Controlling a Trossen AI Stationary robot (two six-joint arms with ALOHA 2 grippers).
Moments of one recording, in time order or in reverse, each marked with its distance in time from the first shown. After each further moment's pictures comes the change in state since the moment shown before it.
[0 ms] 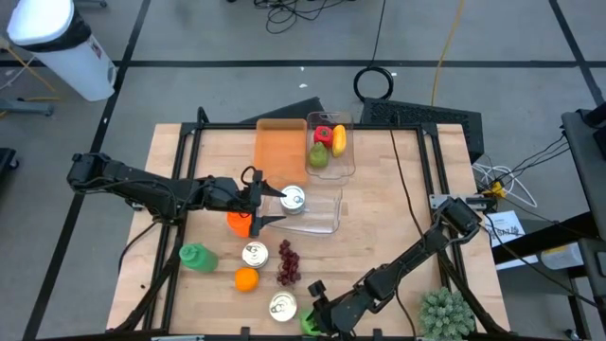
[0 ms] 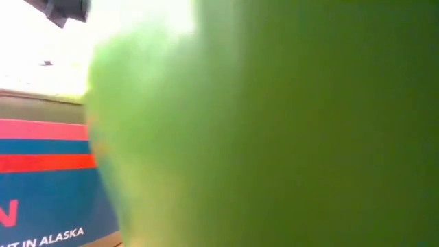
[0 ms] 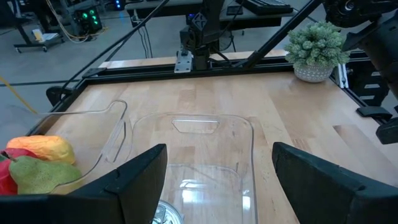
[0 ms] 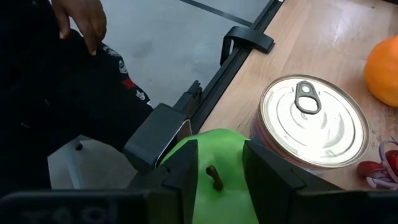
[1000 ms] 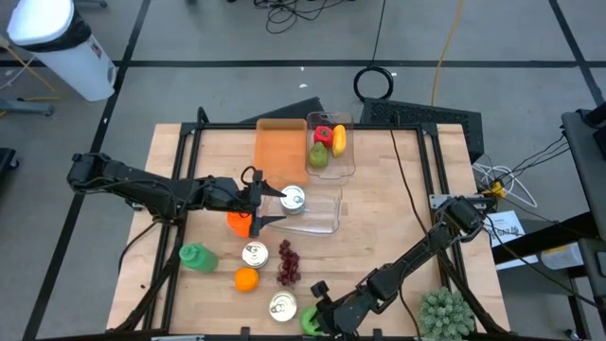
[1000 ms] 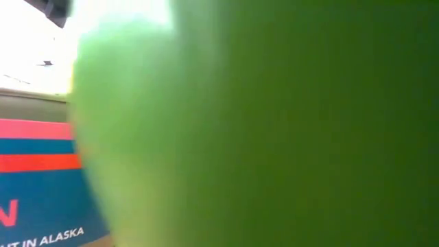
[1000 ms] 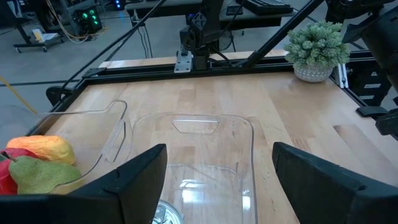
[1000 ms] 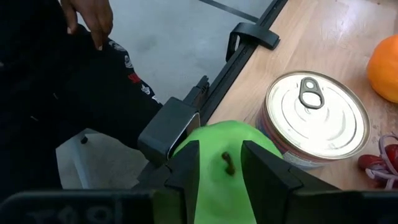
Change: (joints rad) left arm 0.000 0.000 0.000 0.000 0.000 0.000; right arm 0.007 -0.033 0.000 -0.047 -0.001 0.004
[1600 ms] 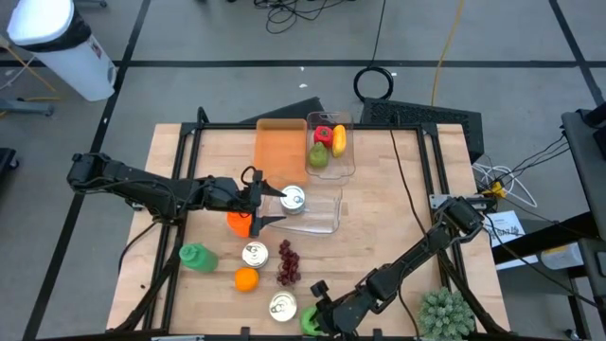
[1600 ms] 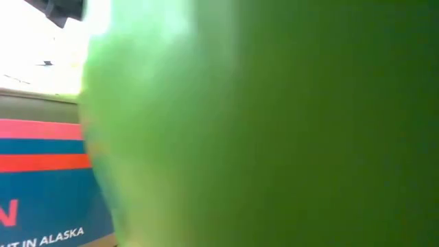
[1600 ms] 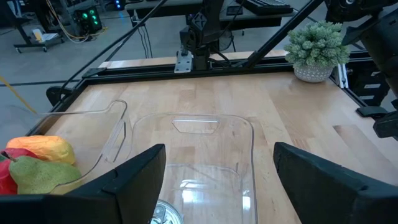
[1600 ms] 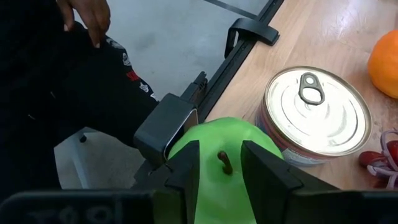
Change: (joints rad) left arm 0.000 0.000 0.000 0.000 0.000 0.000; right arm -0.002 0.009 -0.001 0.000 0.001 0.003
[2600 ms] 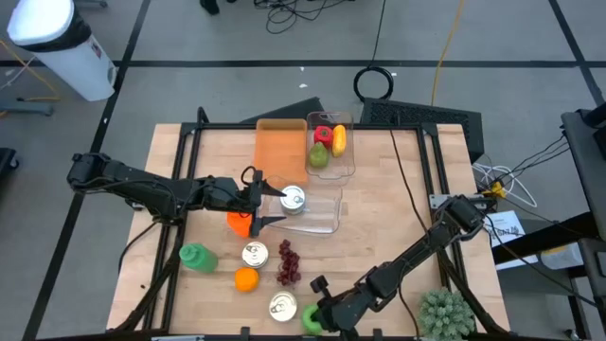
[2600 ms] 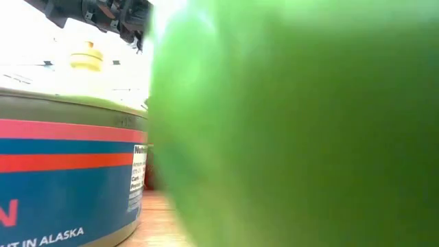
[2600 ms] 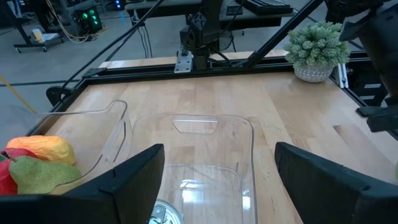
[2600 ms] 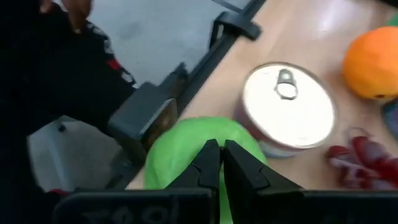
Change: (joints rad) left arm 0.000 0.000 0.000 0.000 0.000 0.000; right arm -0.013 -0.022 0.001 -0.051 0.051 -0.066
